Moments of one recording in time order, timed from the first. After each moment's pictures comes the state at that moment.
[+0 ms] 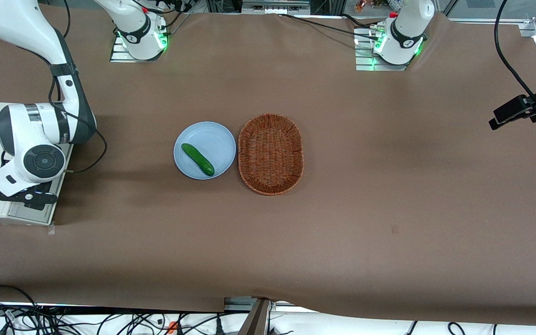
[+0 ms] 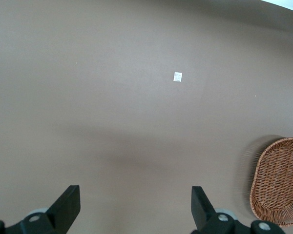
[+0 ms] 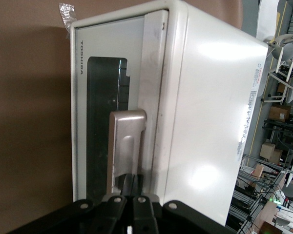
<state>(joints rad) 0.05 0.46 -0.06 -1.72 -0.79 1.87 0.39</state>
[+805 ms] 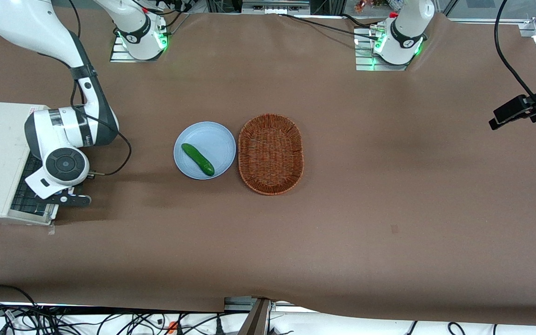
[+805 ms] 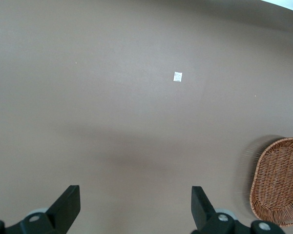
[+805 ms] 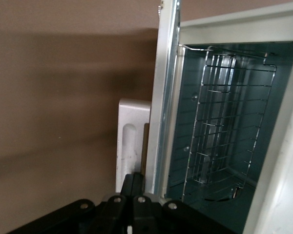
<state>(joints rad) 0.08 0.50 0.00 -1.71 -0.59 1.89 0.40</state>
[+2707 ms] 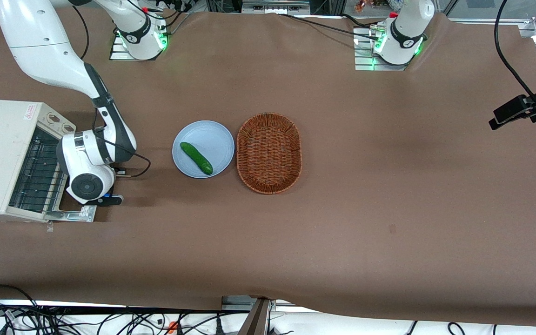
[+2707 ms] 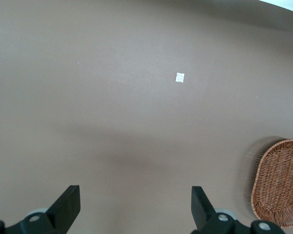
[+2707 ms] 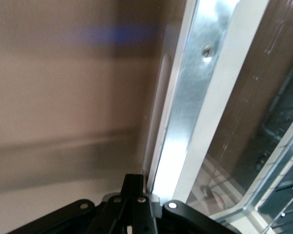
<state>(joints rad) 0.05 0.68 0.02 -1.69 -0.35 1.87 0.25</state>
